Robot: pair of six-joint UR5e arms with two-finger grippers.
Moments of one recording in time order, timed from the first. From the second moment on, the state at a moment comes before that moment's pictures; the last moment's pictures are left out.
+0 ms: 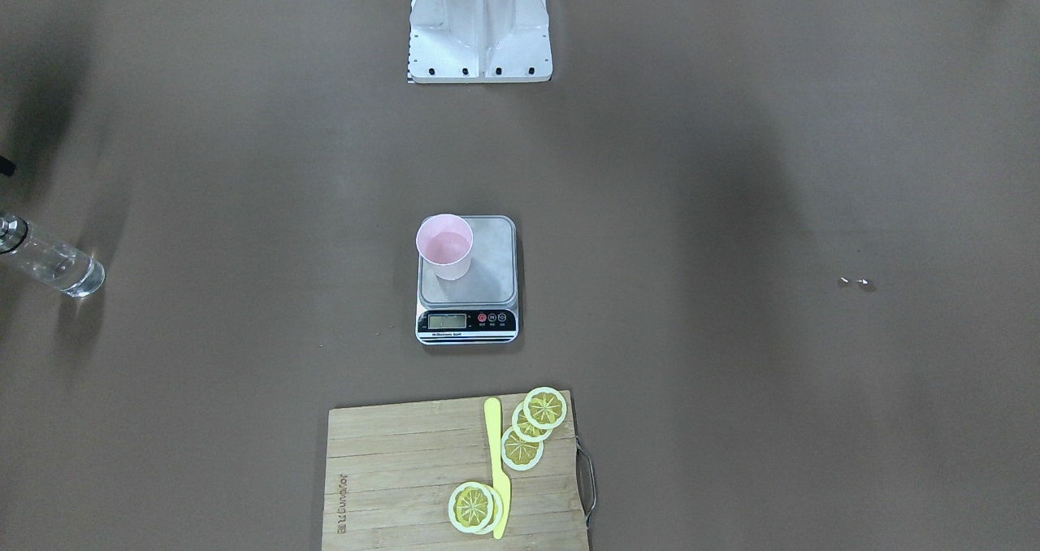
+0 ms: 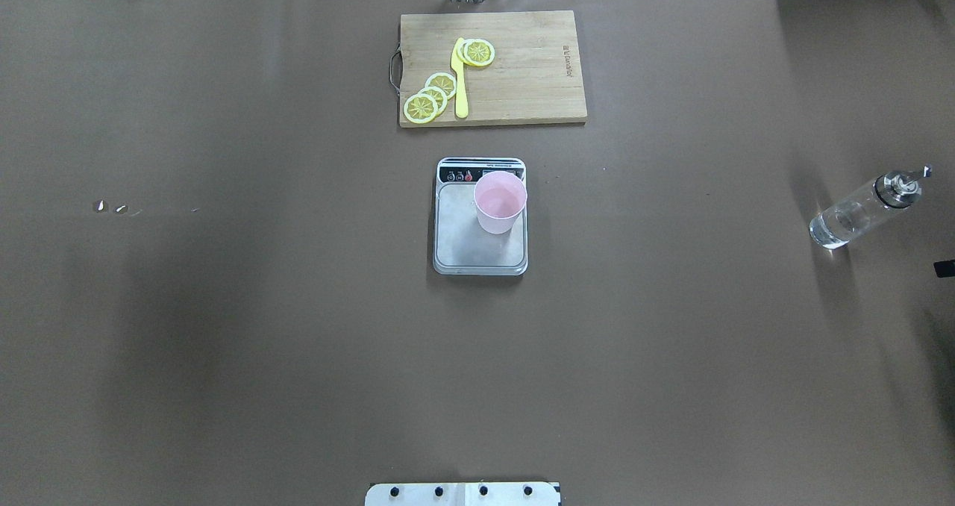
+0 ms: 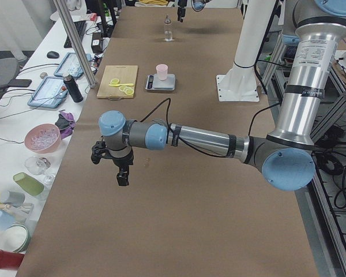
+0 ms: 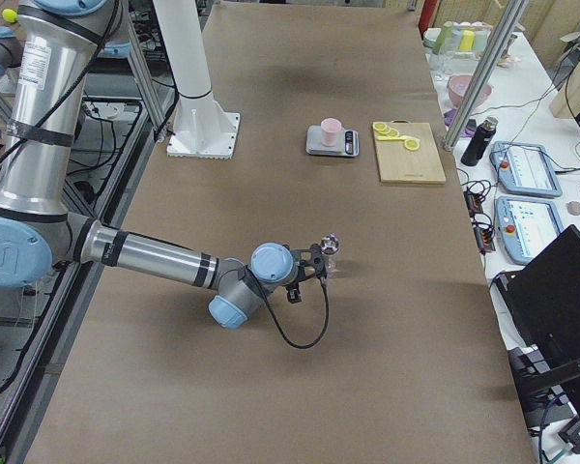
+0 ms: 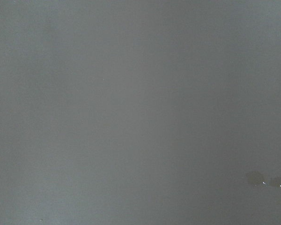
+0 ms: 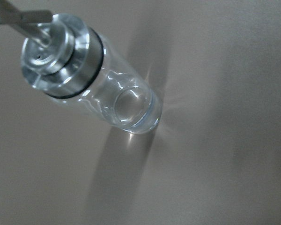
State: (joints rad) left arm -1.48 -1.75 -1.56 -1.52 -2.30 -0.12; right arm 1.29 -1.82 1.51 -0.49 2.54 0.54
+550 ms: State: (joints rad) left arm -1.48 -1.76 -1.56 -1.52 -2.30 -0.12; right arm 1.41 -1.72 1.52 -0.83 2.47 0.39
